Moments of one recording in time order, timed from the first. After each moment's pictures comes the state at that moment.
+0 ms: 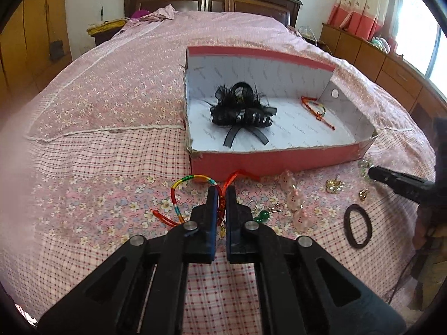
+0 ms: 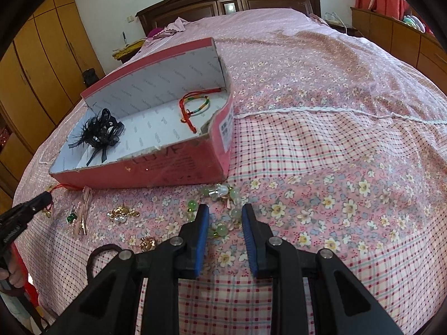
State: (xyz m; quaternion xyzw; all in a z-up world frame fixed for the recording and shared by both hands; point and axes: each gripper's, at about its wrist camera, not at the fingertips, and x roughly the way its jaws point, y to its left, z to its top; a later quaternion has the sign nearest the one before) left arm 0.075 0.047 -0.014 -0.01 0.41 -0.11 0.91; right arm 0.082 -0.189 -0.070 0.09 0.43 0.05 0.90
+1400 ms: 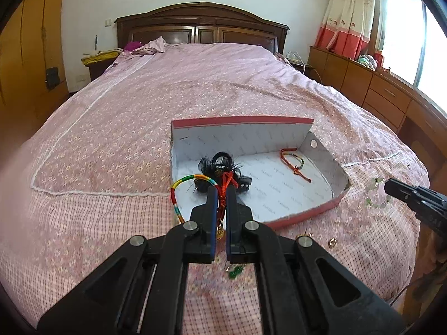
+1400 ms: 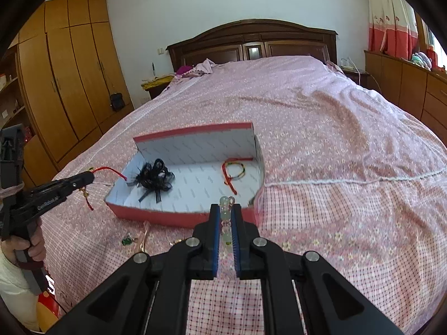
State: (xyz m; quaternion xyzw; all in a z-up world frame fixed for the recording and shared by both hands) left arm 0.099 0.027 0.051 -0.01 0.34 -0.13 0.93; right arm 0.037 -0.177 0.027 0.07 0.32 0.10 0.94
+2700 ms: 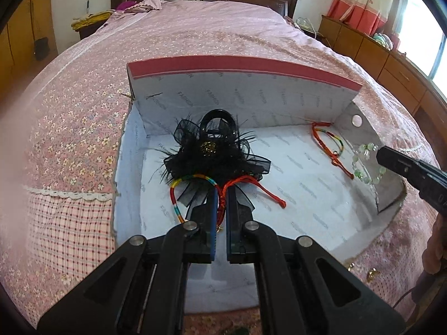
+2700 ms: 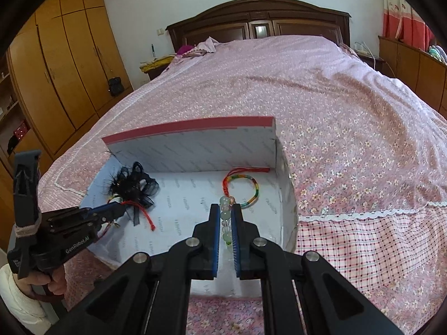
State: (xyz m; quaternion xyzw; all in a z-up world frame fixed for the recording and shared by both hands) left arm 0.188 0.002 -0.022 -0.01 0.44 -0.12 0.89; right arm 0.160 -0.156 -0.016 0.07 0.37 0.11 0.92
